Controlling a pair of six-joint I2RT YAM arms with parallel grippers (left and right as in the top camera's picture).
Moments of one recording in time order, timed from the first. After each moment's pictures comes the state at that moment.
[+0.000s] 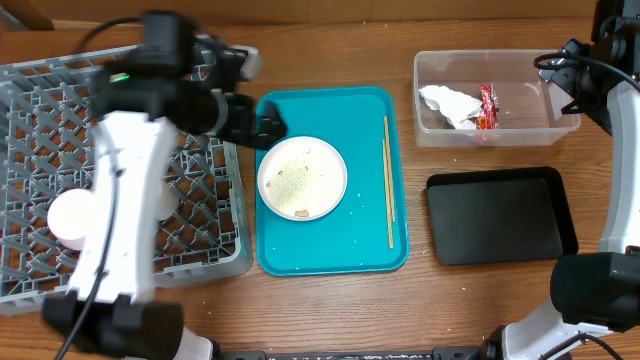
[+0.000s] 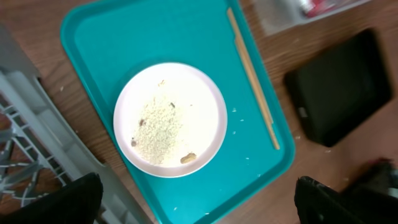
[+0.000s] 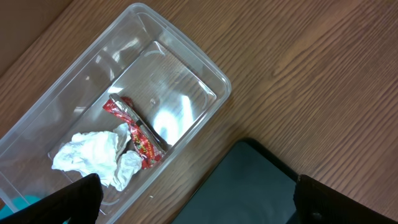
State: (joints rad) left arm -0.13 1.71 1.85 -1.33 0.42 0.11; right arm -0.17 1.82 2.03 -1.35 0.28 0.62
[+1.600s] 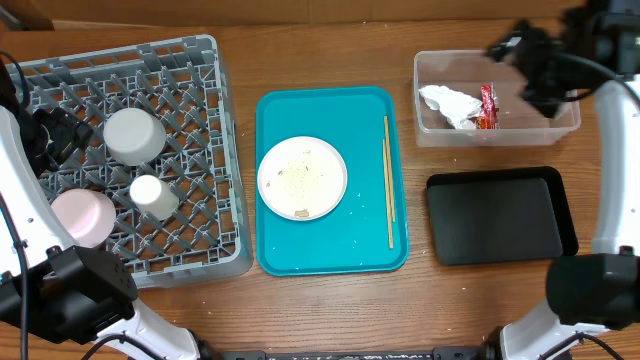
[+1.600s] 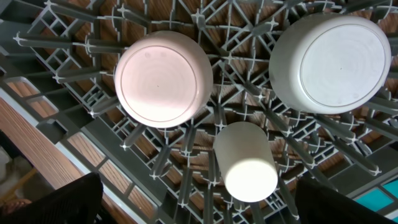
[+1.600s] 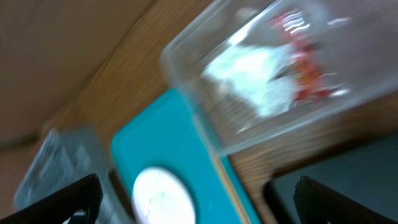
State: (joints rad) left arm 0.53 1.89 2.08 -1.62 -0.11 -0.53; right arm -0.09 1.82 2.02 -1.26 -0.38 0.55
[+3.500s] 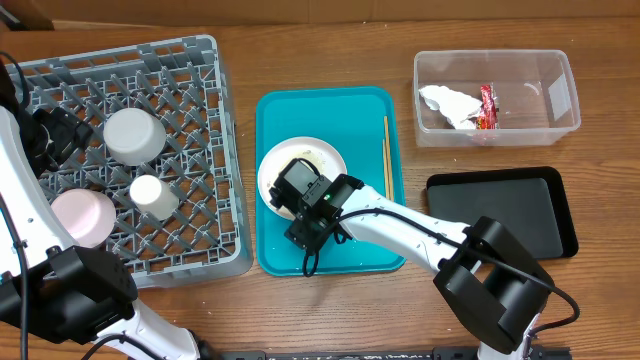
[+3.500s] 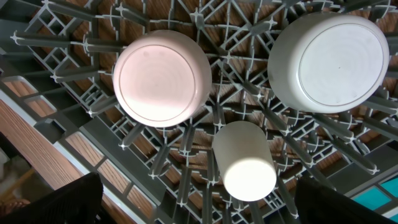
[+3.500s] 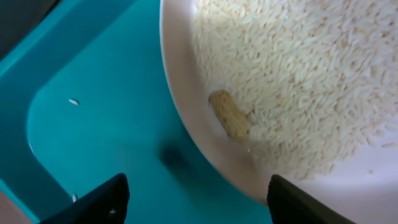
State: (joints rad) left arm 0.53 1.89 2.08 -1.62 -0.10 -0.53; right arm 0.88 1.94 1.32 -0.70 -0.05 -0.06
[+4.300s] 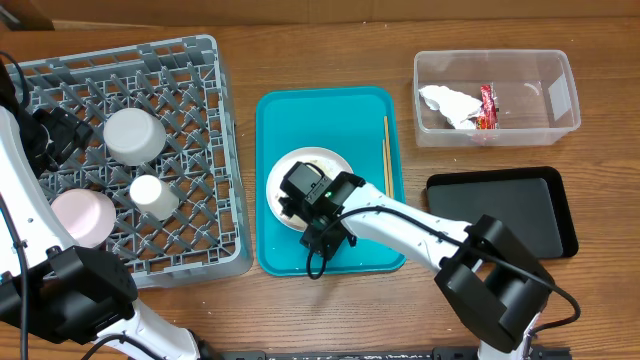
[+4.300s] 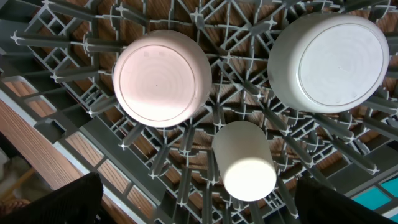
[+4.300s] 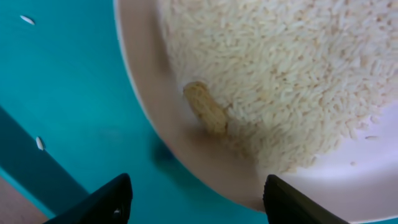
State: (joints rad) left arm 0.53 1.89 2.08 -1.62 -0.10 -0.53; right arm 0.86 1.94 1.32 -0.84 0.00 -0.13
